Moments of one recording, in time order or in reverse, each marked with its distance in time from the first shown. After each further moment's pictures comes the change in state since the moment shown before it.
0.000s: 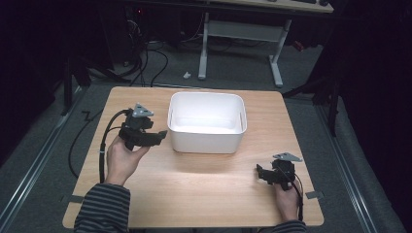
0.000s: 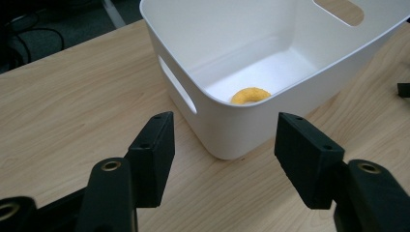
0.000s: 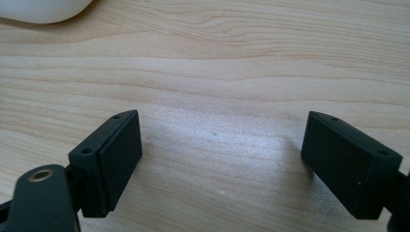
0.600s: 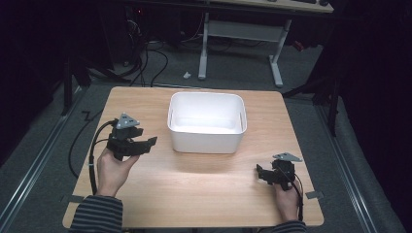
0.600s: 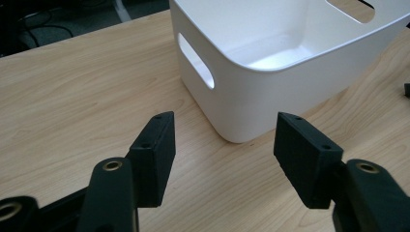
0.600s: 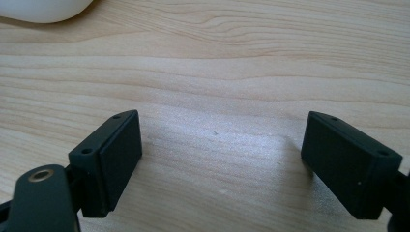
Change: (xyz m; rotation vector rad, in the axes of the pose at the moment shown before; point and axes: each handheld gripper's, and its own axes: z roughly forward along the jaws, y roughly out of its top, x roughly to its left) left arm 0.011 -0.035 -0.013 -0.034 0.015 -0.066; right arm 0.000 0.000 0.000 -0.001 0.002 -0.004
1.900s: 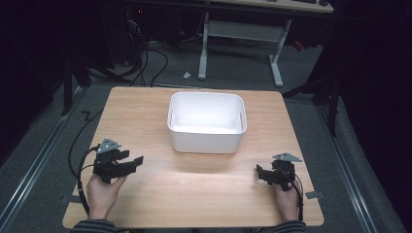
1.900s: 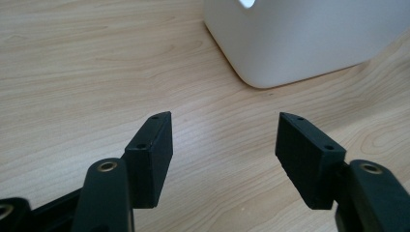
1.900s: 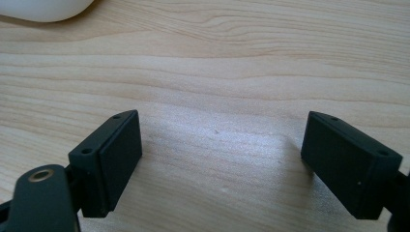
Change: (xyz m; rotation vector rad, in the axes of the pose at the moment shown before) left arm 0.021 -0.080 0.000 0.006 0.002 -0.158; right arm 0.000 0.000 -0.001 0.000 0.003 -0.004
